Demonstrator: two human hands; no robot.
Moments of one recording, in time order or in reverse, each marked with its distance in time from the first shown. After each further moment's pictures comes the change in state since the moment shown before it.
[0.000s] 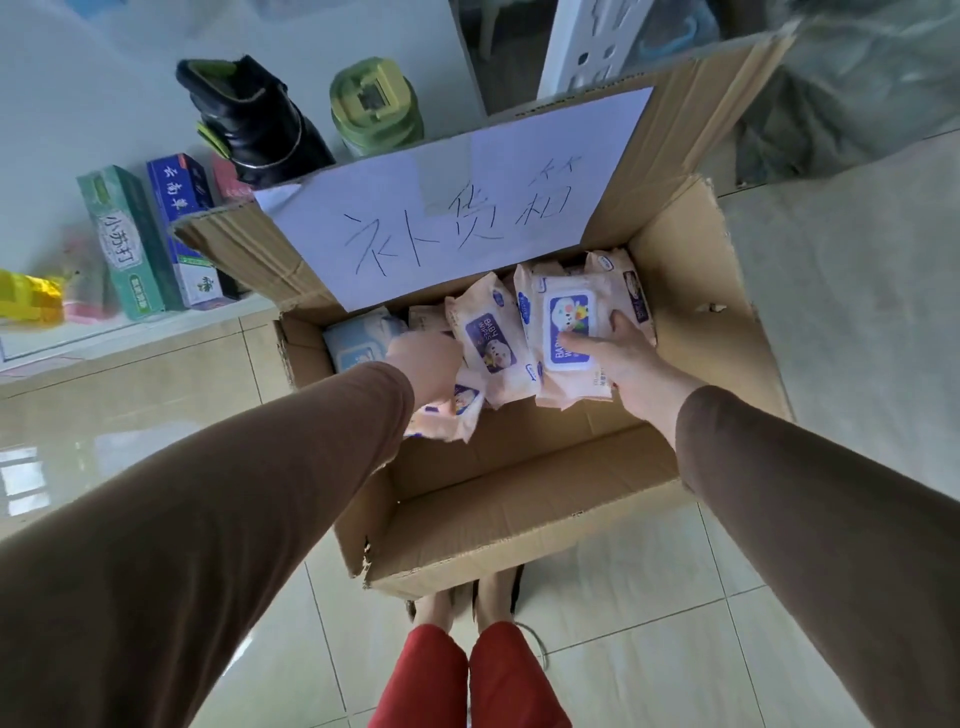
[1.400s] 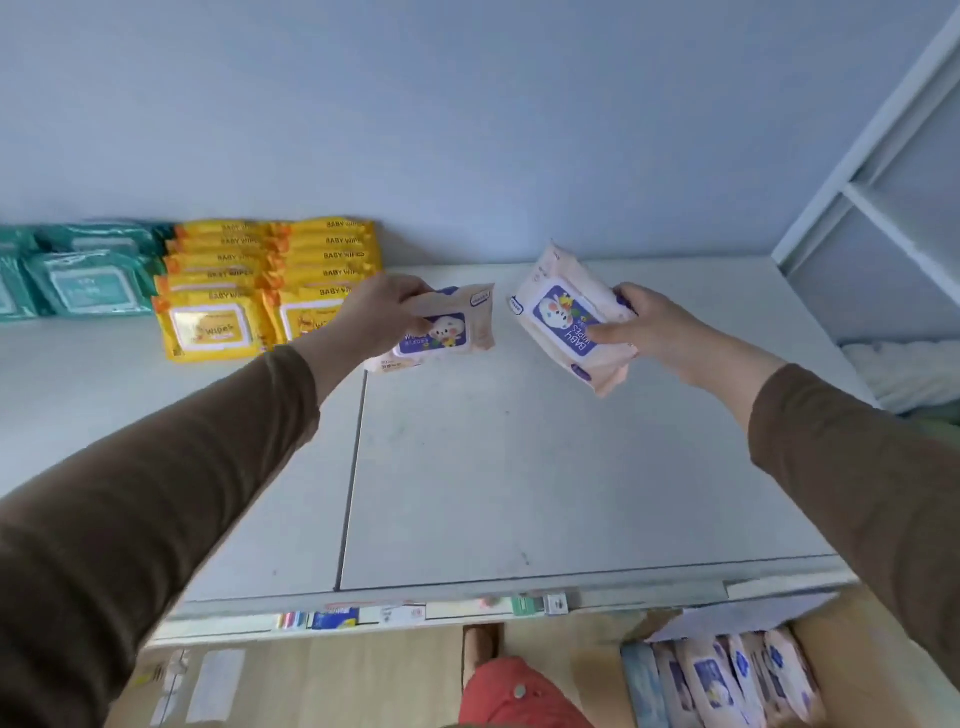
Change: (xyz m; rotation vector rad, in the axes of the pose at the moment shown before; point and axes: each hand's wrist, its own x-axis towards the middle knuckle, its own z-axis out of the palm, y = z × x) left_hand -0.484 -0.615 -0.341 -0.915 0.906 -0.188; right_hand -0.393 -0.599 0.403 -0.492 -0.239 -0.779
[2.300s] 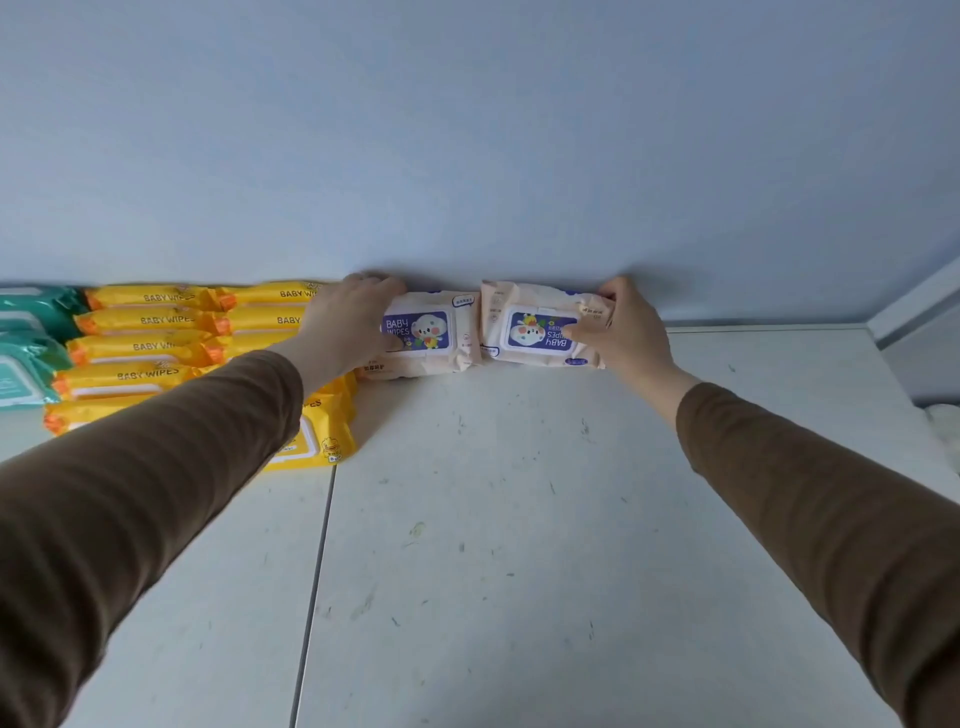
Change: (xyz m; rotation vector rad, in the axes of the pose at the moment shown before) left_hand 0.206 -0.054 -0.005 0.711 0.054 0.130; right_hand 0.236 0.020 0.001 -0.295 0.355 -0.063
